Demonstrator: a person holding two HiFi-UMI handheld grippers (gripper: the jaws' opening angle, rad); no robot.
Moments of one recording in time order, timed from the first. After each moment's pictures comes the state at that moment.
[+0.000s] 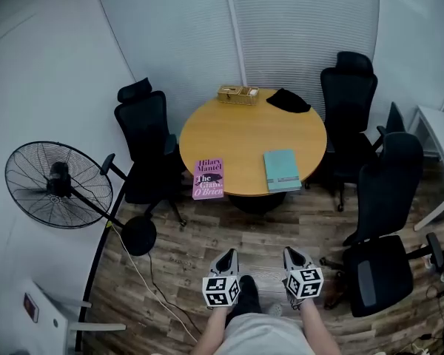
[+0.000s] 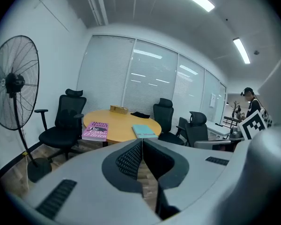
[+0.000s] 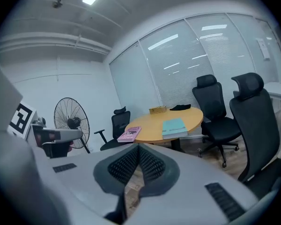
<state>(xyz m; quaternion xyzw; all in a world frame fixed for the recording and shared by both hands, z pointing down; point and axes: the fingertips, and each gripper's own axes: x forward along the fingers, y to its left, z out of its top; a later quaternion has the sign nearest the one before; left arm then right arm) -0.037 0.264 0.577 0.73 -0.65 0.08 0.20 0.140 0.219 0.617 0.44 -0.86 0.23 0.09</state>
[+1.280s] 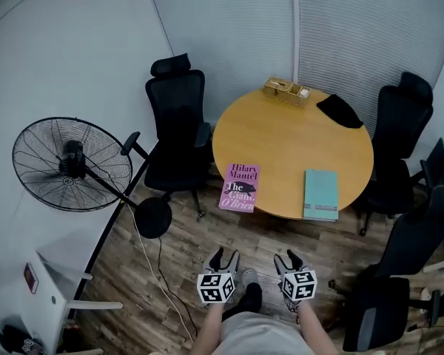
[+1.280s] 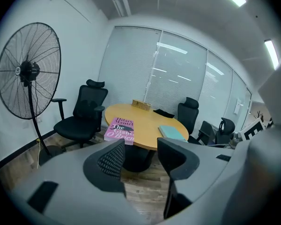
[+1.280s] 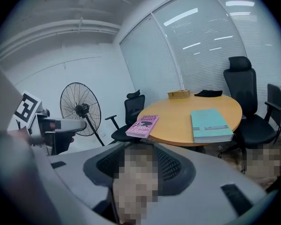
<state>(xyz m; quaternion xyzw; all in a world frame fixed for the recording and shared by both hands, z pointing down) -0.176 0.179 0.606 0.64 -0.72 0.07 0.27 -0.008 0.113 0.654 0.32 -0.90 0.24 0.18</state>
